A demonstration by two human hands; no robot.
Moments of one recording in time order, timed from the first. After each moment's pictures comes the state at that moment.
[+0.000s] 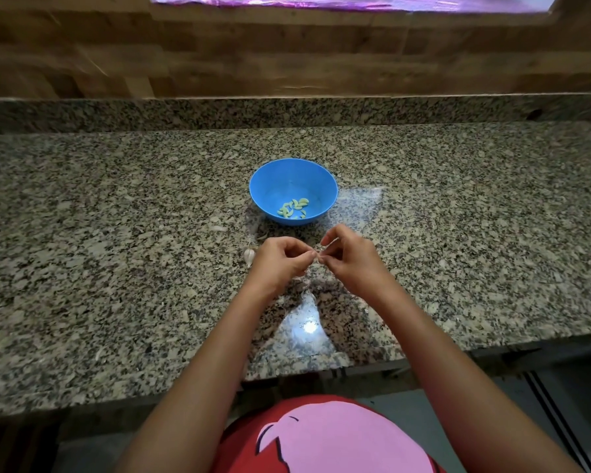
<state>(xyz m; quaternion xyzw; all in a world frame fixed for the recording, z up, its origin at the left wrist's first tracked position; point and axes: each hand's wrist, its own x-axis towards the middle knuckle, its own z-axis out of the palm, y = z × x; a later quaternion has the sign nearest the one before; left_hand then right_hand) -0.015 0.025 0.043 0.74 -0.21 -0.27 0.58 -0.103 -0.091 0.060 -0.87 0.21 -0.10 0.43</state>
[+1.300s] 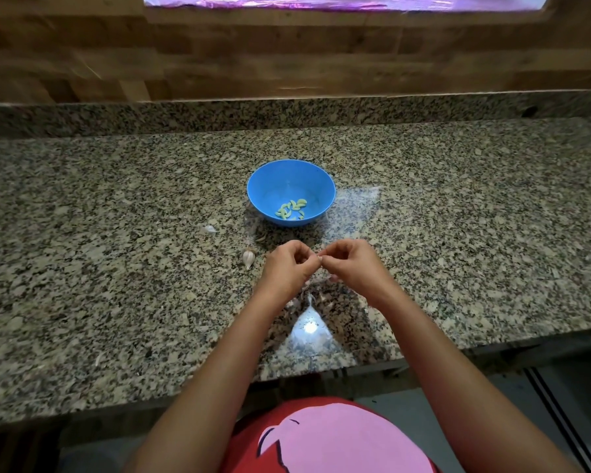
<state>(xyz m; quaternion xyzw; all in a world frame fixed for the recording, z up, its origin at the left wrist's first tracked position) -0.026 0.018 0.037 0.80 -0.23 -0.23 0.50 -0.102 -0.095 0.051 -0.78 0.28 -0.07 0.55</state>
